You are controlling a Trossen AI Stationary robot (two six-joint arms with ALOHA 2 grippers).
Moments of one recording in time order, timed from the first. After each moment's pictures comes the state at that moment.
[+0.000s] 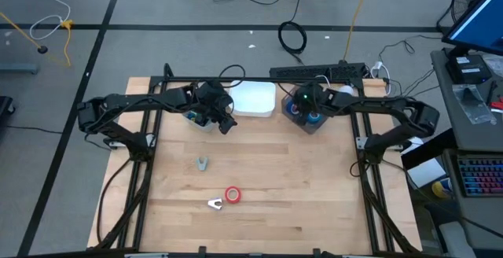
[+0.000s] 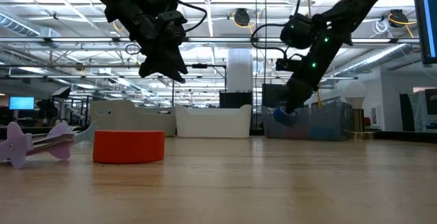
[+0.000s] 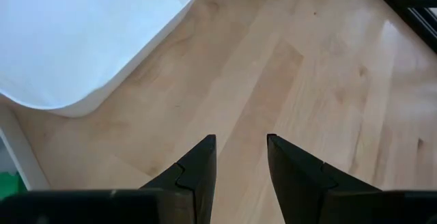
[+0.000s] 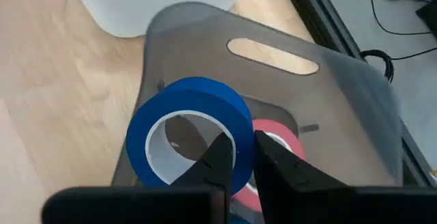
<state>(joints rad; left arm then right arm) 0.39 1.44 0.97 -0.37 0.29 -0.35 -0.53 1.44 0.76 -0.23 0.21 -0.17</state>
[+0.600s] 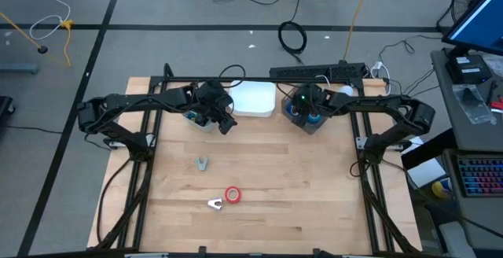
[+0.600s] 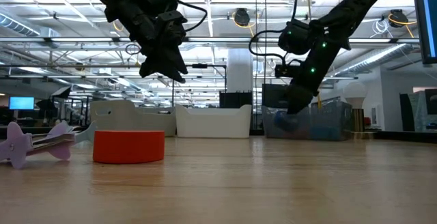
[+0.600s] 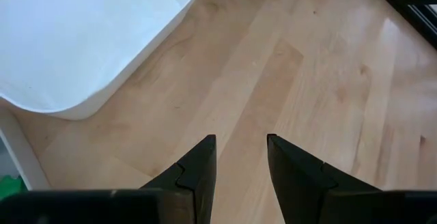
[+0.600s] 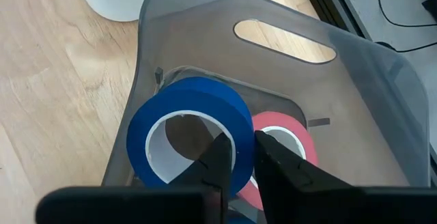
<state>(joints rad) 0.39 1.44 0.97 -0.37 0.29 -0.33 -0.53 1.49 0.76 -0.22 0.20 -0.17</state>
